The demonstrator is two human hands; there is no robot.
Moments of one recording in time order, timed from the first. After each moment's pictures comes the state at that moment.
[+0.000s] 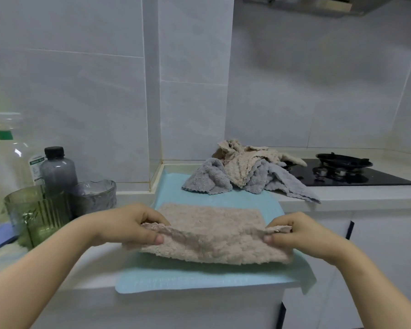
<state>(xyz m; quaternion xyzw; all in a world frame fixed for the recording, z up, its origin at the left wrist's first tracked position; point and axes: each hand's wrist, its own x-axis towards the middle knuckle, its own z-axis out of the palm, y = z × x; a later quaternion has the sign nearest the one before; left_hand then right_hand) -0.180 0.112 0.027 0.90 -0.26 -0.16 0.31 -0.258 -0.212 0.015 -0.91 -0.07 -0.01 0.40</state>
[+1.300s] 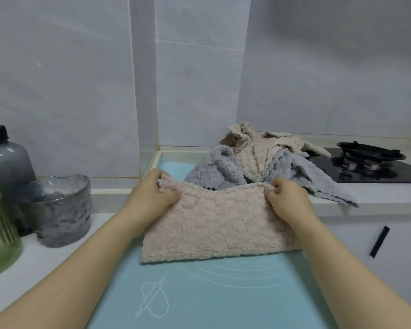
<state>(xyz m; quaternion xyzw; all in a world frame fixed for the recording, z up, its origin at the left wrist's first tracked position) -0.061 0.055 -0.013 0.84 -0.09 0.10 0.53 -0.081 -0.202 -0.014 -0.94 0.16 -0.21 0.22</state>
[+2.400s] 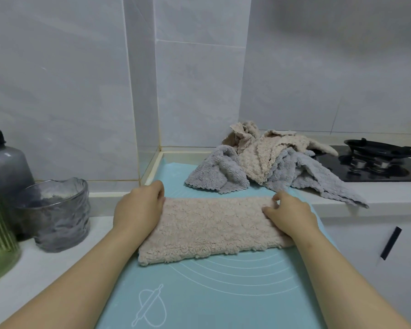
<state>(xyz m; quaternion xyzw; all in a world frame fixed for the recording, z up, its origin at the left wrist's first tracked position) -0.051 0.062 -0.030 0.96 -0.07 0.24 0.16 -0.084 -0.202 -0.031 -0.96 0.21 -0.11 0.17</state>
